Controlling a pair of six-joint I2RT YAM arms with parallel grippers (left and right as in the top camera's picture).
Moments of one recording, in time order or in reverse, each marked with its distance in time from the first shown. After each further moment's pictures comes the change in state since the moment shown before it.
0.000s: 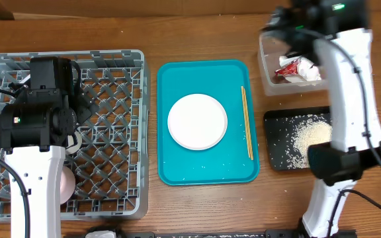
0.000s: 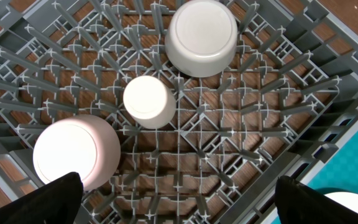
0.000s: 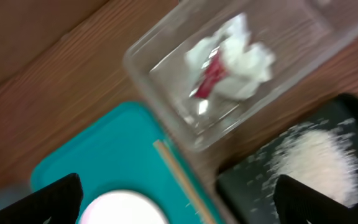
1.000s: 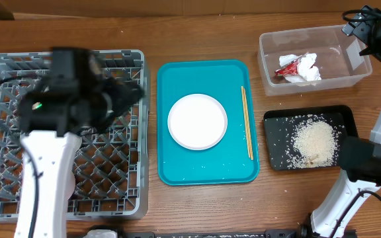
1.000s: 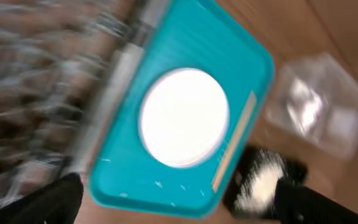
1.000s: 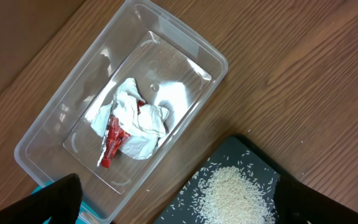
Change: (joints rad) left arm -0.133 0.079 -0.001 0.153 0.682 0.007; right arm -0.353 0.000 0.000 -0.001 0.017 -0.133
